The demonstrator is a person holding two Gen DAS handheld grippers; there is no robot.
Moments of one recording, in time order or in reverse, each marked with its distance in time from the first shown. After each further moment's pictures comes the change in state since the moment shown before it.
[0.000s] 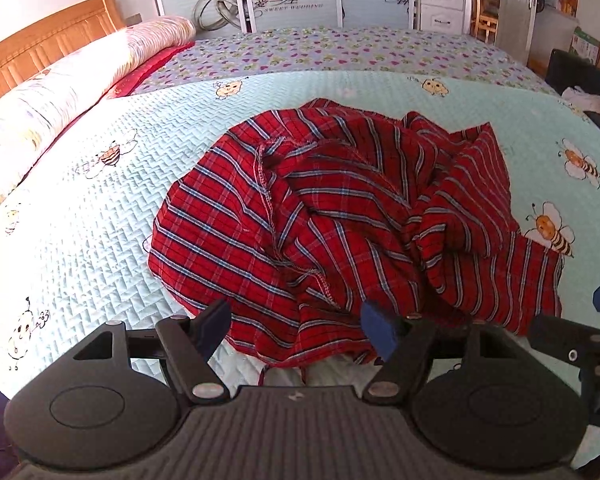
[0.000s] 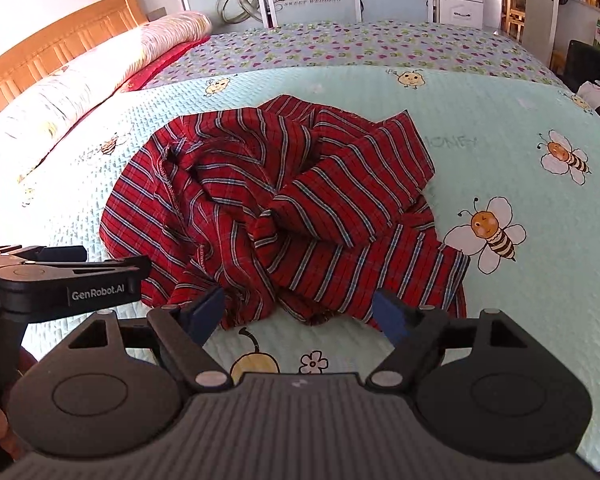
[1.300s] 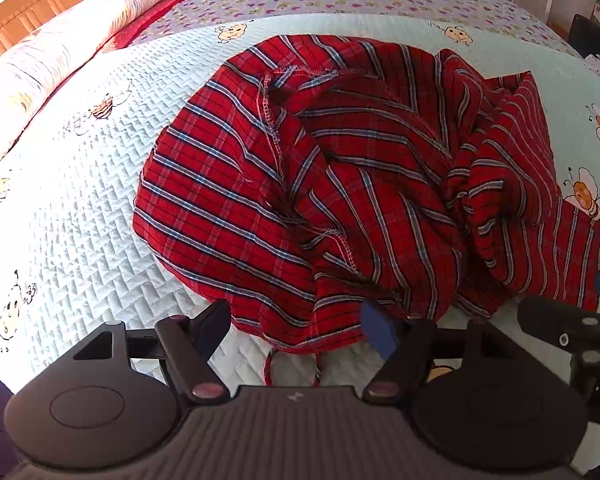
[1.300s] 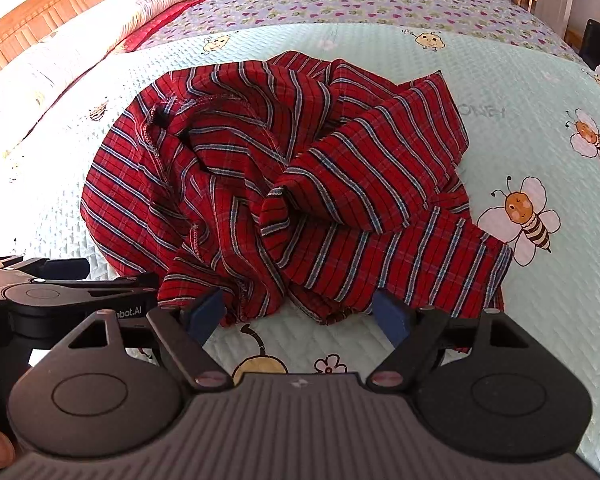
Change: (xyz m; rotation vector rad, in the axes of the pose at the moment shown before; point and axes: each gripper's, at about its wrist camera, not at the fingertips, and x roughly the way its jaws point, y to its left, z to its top) left arm 0.061 0.008 0.000 -0.006 0.164 0.019; right arm 0.065 0.012 0.014 -0.003 0.128 0.008
